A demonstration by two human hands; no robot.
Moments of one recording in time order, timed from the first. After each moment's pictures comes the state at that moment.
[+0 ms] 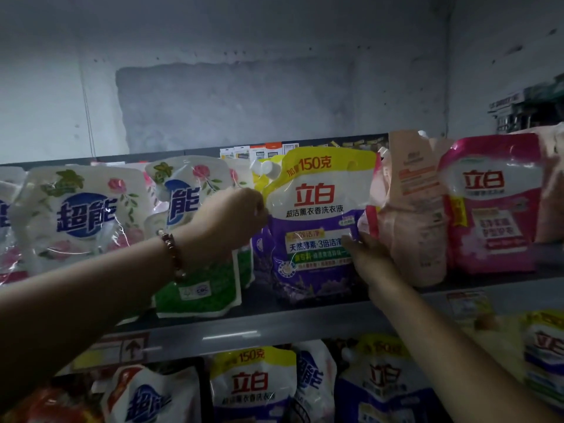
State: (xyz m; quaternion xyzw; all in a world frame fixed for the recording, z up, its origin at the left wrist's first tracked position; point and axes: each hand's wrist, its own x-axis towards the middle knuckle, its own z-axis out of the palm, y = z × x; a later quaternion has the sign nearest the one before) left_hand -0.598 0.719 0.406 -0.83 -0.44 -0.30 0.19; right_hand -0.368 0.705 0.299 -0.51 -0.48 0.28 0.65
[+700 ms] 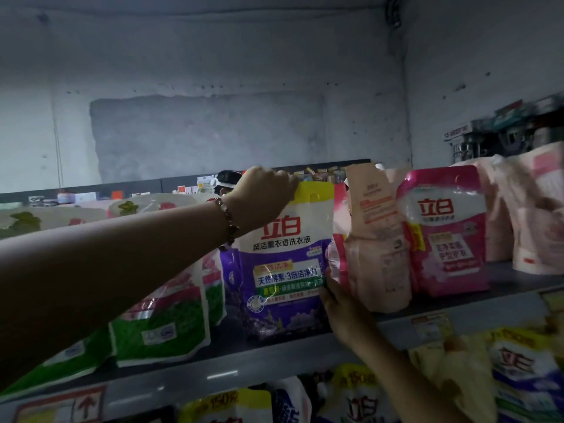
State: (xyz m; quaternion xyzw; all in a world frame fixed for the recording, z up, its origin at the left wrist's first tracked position) left_hand -0.497 0.740 0.475 -0.75 -0.28 -0.19 0.57; right_hand -0.356 0.681 0.273 -0.61 -0.61 0.10 0.50
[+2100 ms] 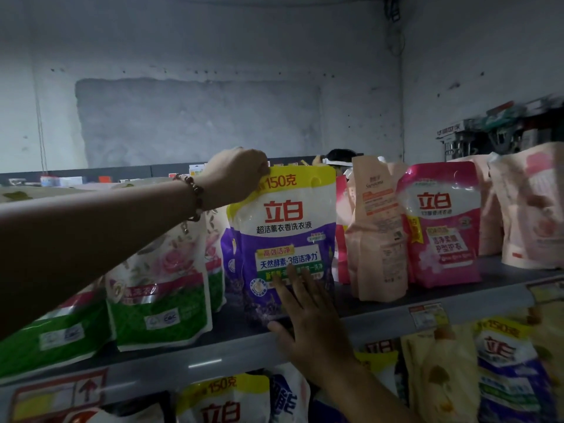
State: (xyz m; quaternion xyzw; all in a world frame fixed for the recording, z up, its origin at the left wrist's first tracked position) left_hand -0.548 0.757 0.491 -0.82 -0.39 -0.31 0.28; right_hand -0.415 0.672 0.242 -0.58 -0.71 -0.18 0.36
